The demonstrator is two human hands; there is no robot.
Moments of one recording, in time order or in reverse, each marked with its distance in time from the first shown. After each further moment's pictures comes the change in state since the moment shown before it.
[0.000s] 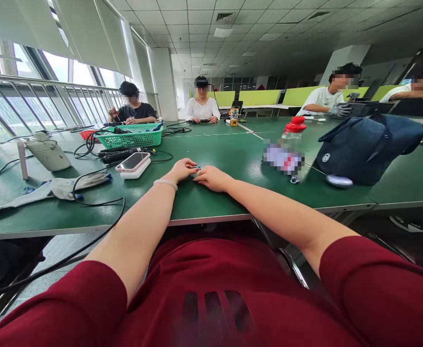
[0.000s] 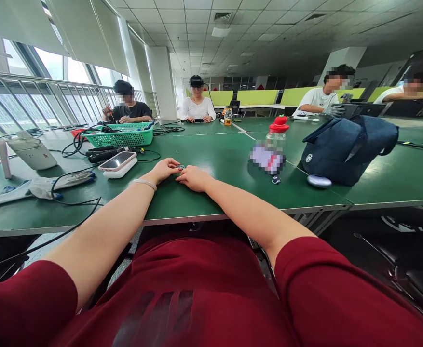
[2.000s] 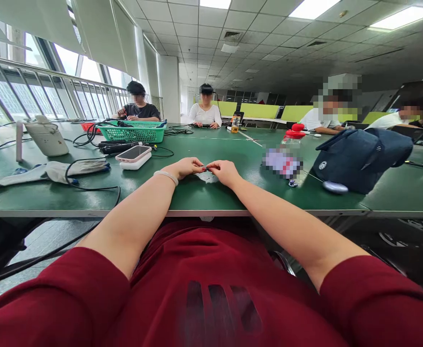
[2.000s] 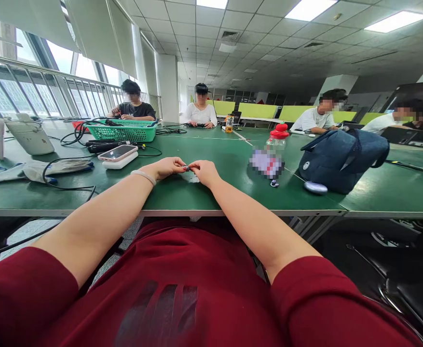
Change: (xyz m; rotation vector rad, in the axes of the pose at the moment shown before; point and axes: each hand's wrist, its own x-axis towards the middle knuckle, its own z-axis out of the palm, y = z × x) left_hand -0.015 0.014 0.009 -0.079 -0.211 -0.027; right_hand -0.020 -0.006 -0.018 0.302 0.269 0.595
